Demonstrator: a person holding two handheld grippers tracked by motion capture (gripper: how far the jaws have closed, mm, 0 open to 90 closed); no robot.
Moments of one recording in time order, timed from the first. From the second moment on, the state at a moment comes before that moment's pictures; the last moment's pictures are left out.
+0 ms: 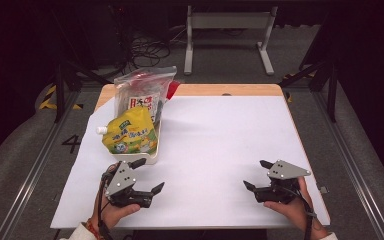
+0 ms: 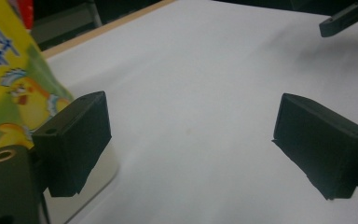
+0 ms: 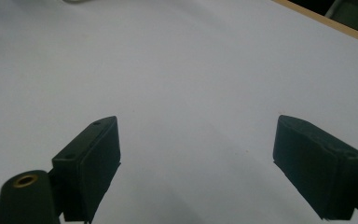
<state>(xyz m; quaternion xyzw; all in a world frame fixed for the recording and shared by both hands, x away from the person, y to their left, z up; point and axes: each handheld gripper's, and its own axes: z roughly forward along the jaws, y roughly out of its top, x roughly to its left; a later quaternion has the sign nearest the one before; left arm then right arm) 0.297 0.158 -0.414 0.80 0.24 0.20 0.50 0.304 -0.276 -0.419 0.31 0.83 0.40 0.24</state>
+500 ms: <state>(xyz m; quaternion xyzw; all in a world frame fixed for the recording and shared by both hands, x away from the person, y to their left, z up) 0.308 0.133 -0.444 0.86 0.21 0.15 0.45 0.292 -0.288 -0.429 0.30 0.83 0.39 0.26</state>
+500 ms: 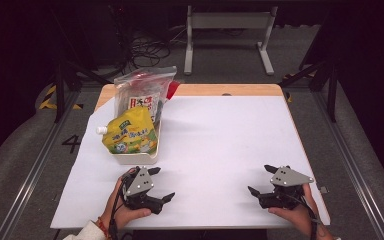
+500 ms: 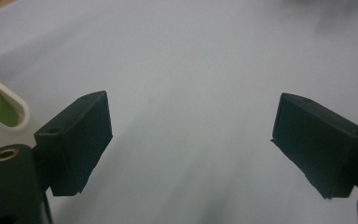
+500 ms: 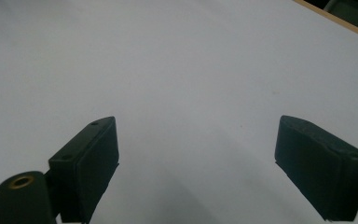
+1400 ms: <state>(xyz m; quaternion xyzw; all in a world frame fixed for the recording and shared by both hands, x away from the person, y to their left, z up) 0.312 0.139 -0.447 0.85 0.20 0.16 0.46 0.276 -0.296 -0.433 0.28 0.81 0.42 0.29</state>
